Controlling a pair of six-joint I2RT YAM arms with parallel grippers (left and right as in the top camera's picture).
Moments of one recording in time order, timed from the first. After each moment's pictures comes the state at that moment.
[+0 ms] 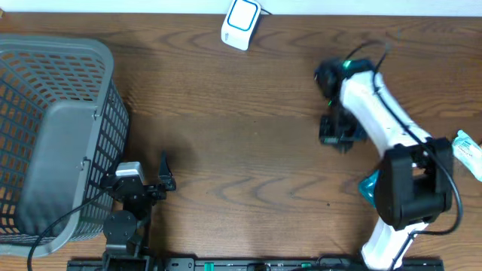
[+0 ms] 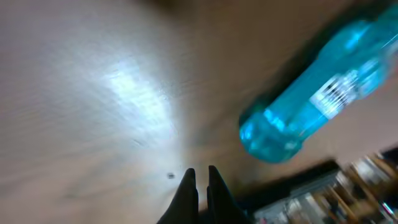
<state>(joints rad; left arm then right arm) -0.07 0.01 0.03 -0.12 -0.11 -0.09 0.25 1.95 1.47 -1.43 0.18 0.48</state>
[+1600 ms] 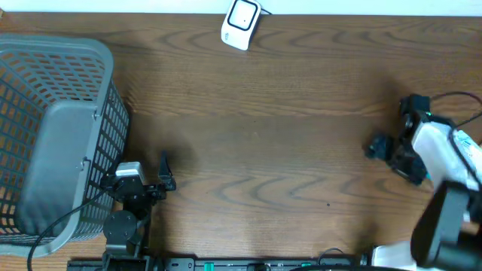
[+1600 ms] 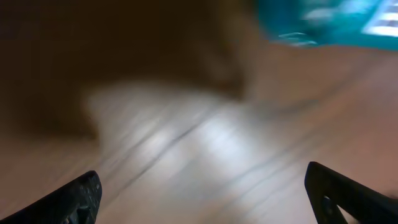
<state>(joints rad) -0.07 0.02 0.03 -0.12 -0.11 -0.09 -0.23 1.63 1.01 -0.92 0.16 0.45</state>
